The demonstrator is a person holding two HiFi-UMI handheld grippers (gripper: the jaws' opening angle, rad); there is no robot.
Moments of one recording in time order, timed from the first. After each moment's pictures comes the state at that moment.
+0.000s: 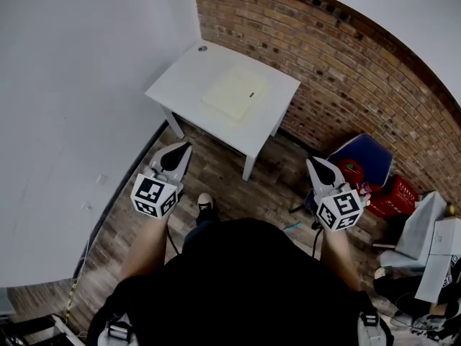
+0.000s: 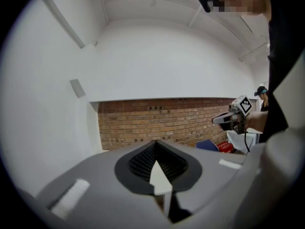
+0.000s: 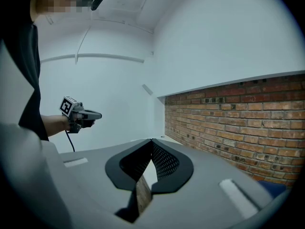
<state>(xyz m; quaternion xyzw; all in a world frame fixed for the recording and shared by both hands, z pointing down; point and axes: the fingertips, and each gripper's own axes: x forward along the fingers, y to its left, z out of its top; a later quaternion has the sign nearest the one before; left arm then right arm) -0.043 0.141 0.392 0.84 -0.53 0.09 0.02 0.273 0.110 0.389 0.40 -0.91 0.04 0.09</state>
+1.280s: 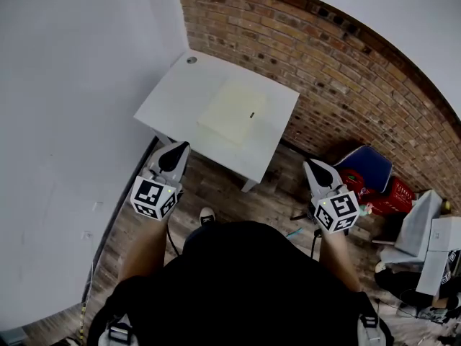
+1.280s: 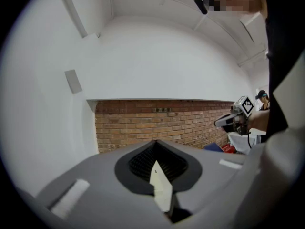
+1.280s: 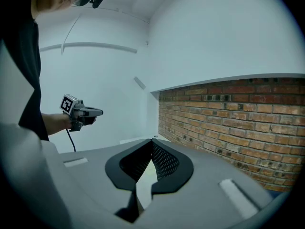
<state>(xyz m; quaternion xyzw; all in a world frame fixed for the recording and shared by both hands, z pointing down) -0.113 -0.007 0.390 0.86 -0.50 0.07 0.01 0.203 -0.006 0.389 0.43 -0.89 0.05 0.12</state>
